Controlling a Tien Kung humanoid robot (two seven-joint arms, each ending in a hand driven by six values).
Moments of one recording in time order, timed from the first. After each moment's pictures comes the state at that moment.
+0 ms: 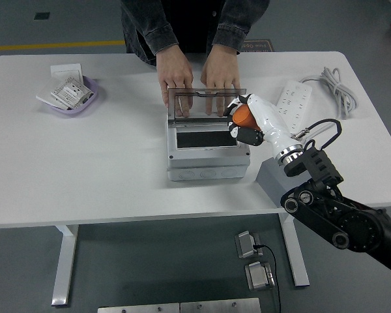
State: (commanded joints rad) left arm 0.02 0.27 -0.31 -0.18 0.17 0.06 0.15; right arm 0.58 -0.28 0.67 1.22 -1.69 -0.46 -0.09
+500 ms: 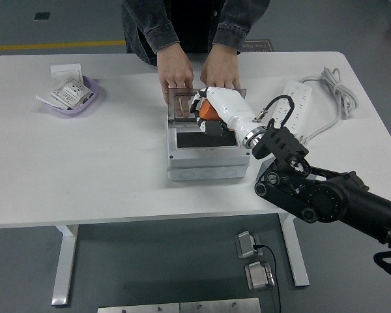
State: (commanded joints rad) left arm 0.01 0.28 -0.29 -0.18 0.15 0.06 0.15; right arm 0.83 -0.19 0.37 1.02 -1.62 -0.45 -0.07
